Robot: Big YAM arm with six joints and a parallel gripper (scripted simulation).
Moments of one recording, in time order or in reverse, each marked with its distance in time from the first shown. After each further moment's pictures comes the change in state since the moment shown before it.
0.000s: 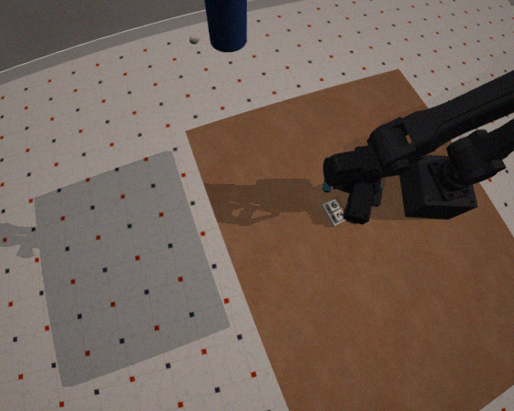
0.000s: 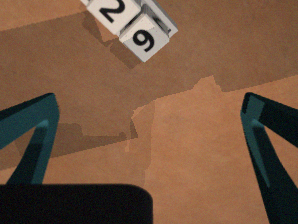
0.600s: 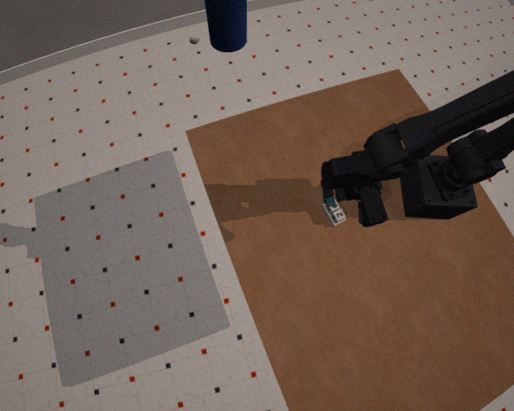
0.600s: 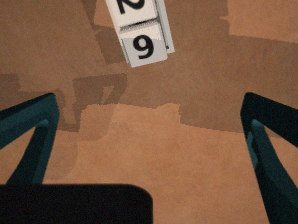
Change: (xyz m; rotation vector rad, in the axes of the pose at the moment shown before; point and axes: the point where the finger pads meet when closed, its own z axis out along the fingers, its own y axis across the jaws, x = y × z) arm 0.000 0.001 0.018 0.001 0.000 -0.497
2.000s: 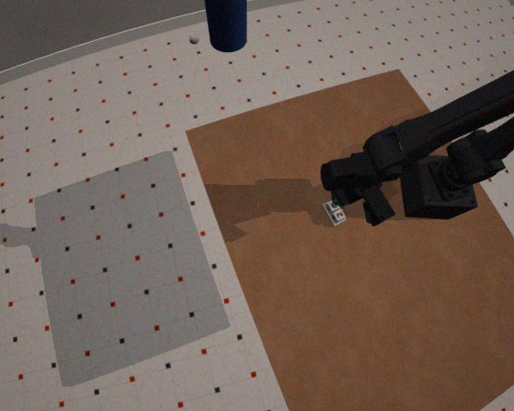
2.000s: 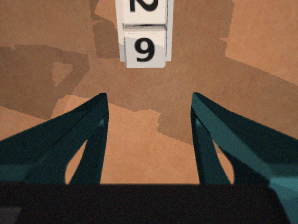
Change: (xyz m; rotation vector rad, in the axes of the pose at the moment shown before) arm 0.000 0.001 0.007 0.000 0.000 -0.245
